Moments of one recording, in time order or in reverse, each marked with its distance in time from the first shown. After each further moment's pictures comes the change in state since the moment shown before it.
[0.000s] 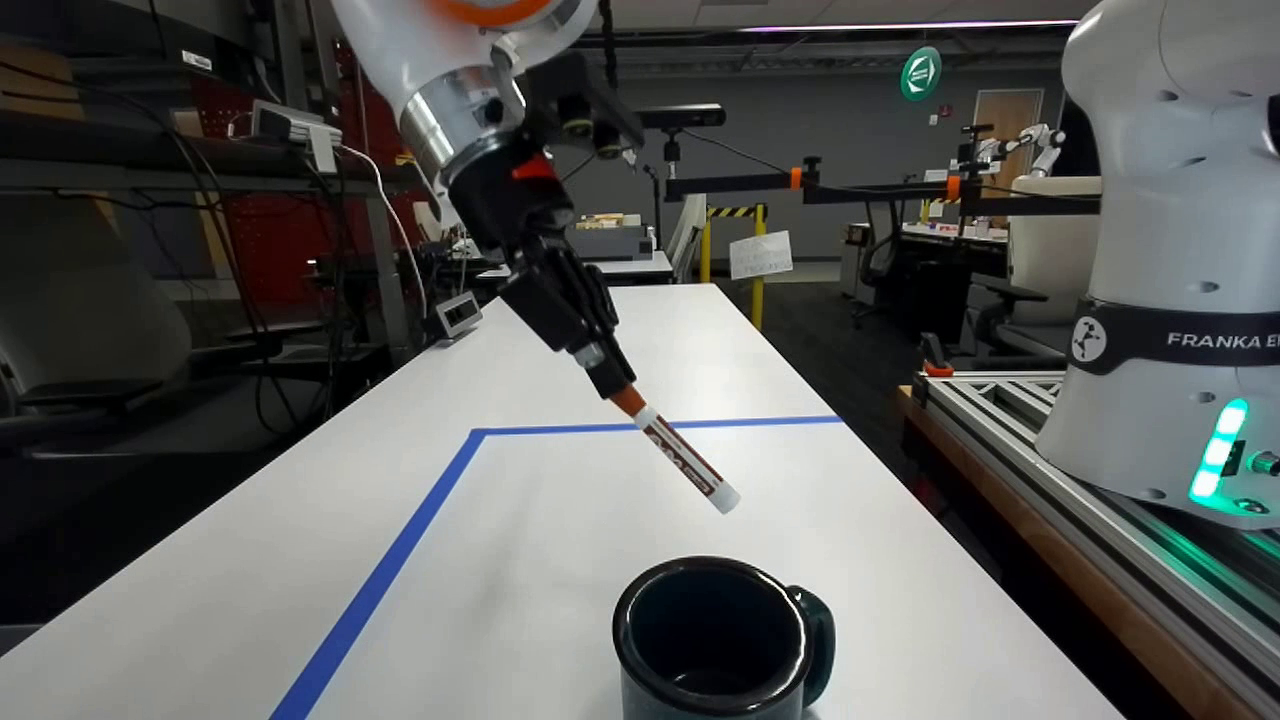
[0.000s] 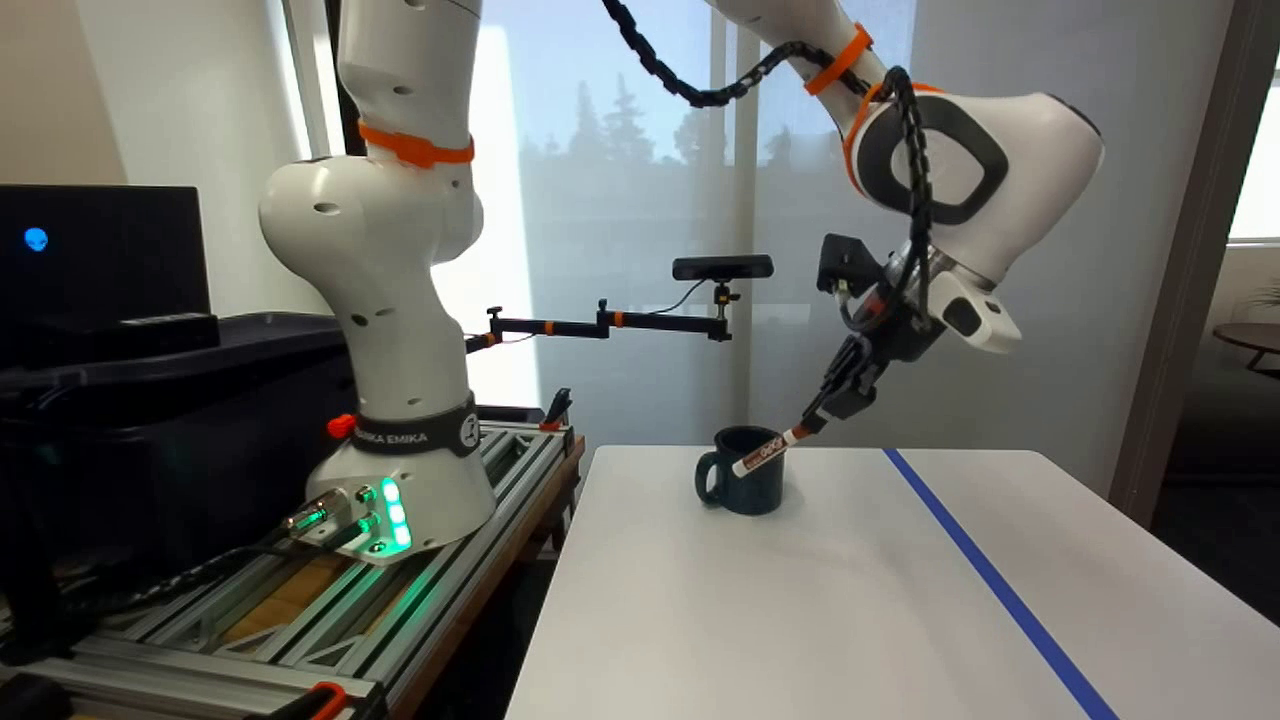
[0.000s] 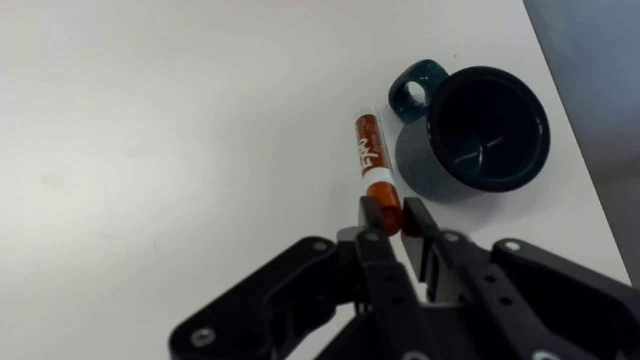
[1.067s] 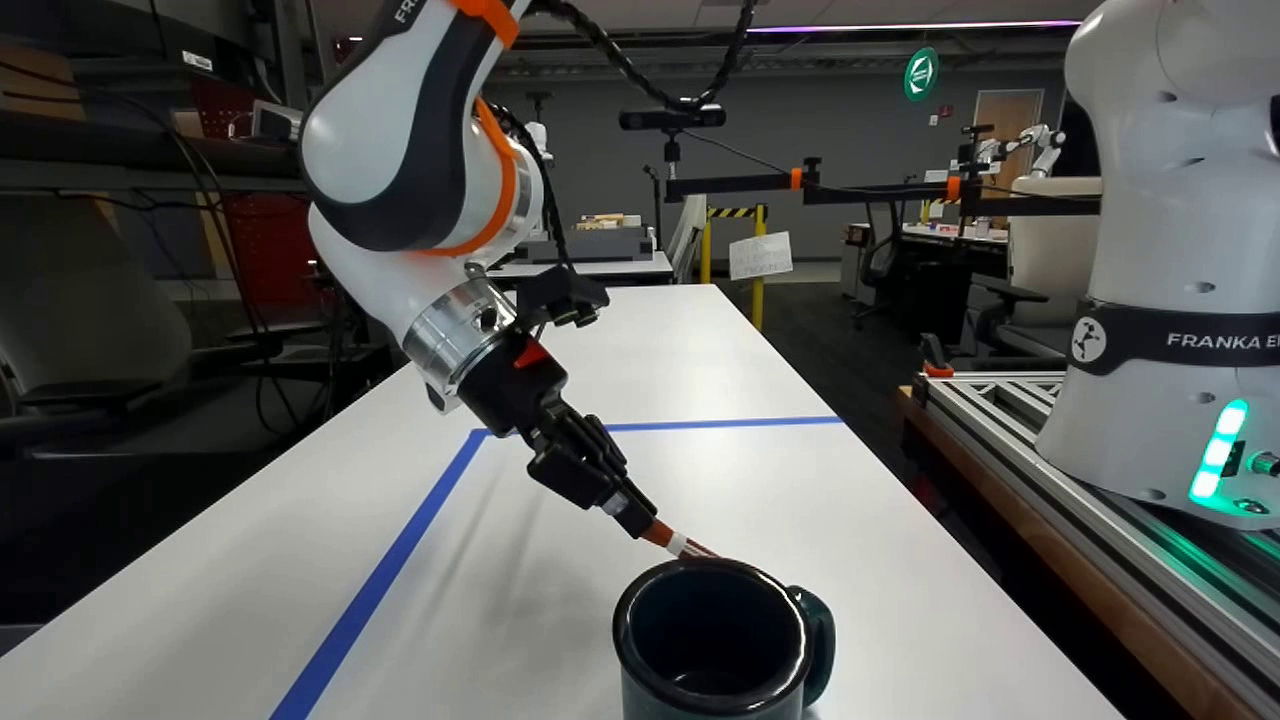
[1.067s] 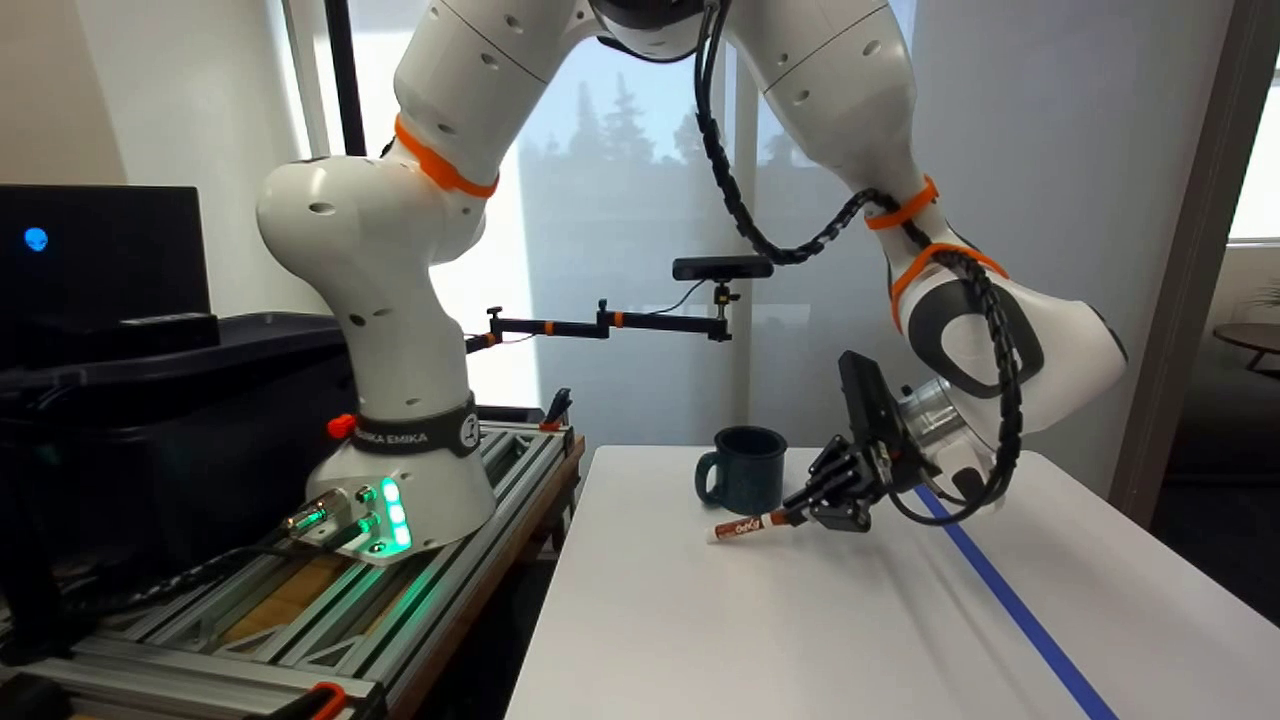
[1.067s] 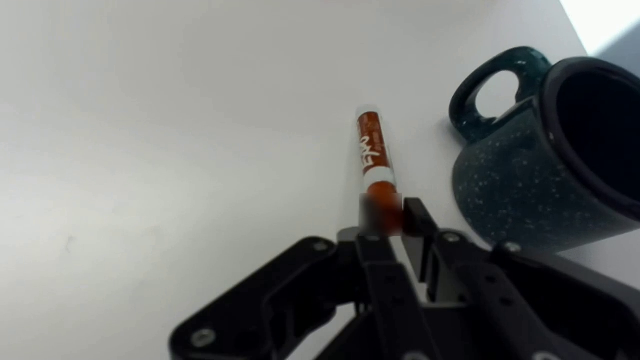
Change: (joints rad) arm -0.028 0.410 0.018 0.244 -0.030 -0.088 -0.187
